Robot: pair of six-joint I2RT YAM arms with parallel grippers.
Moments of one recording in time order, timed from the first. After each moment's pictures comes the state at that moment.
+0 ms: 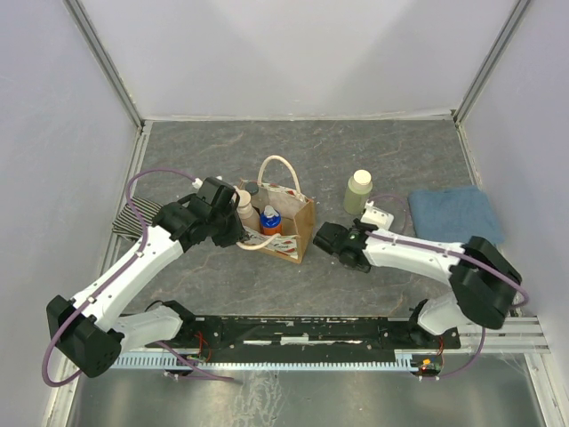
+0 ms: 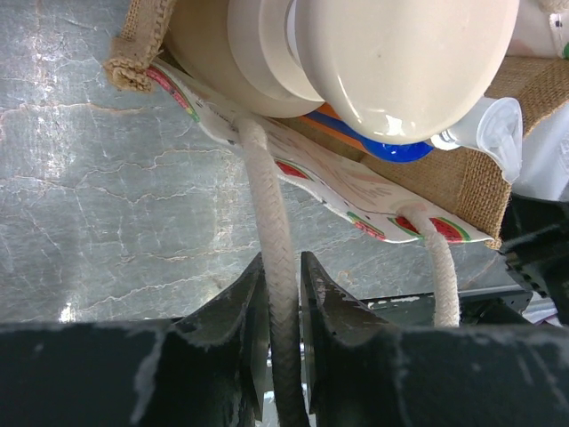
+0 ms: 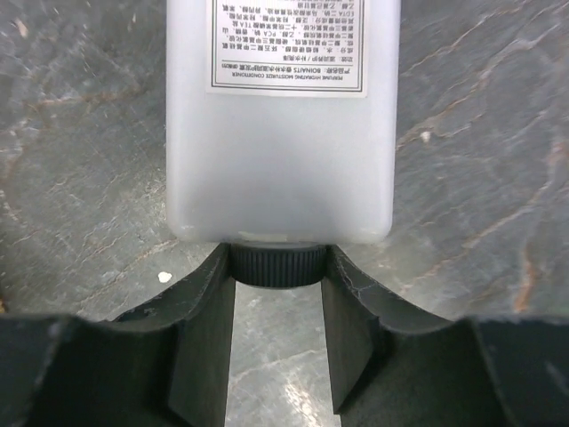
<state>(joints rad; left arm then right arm) -0.59 1.11 1.02 -0.90 -0.05 -0.86 0.93 1.50 0.86 -0.88 0.65 1.41</state>
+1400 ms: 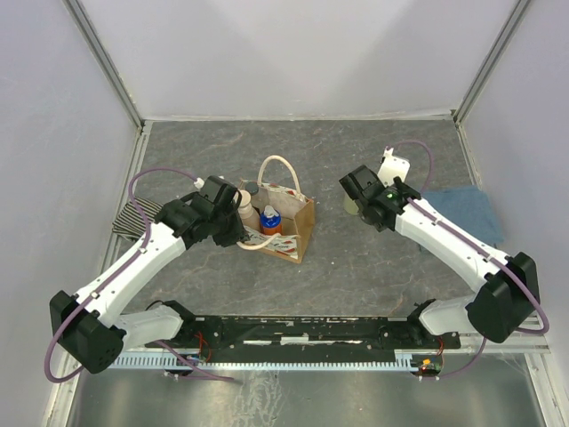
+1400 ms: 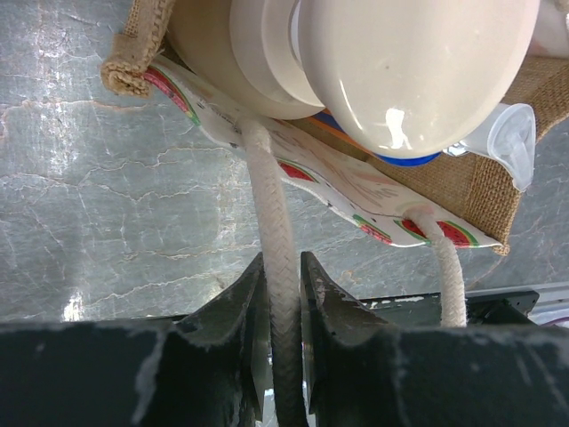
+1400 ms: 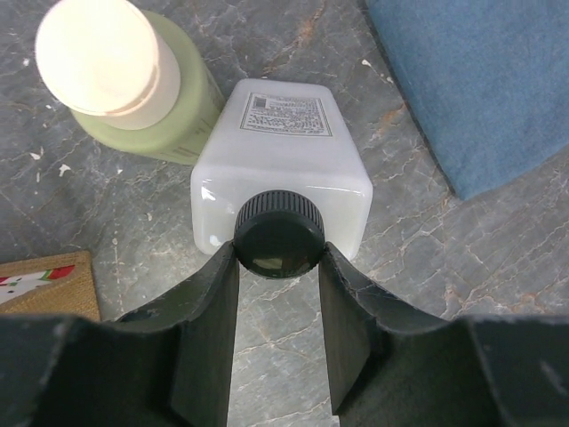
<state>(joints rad) -0.59 1.14 1.04 -0.92 -0.05 -0.86 0.64 1.36 1.14 -0.91 0.74 0.92</state>
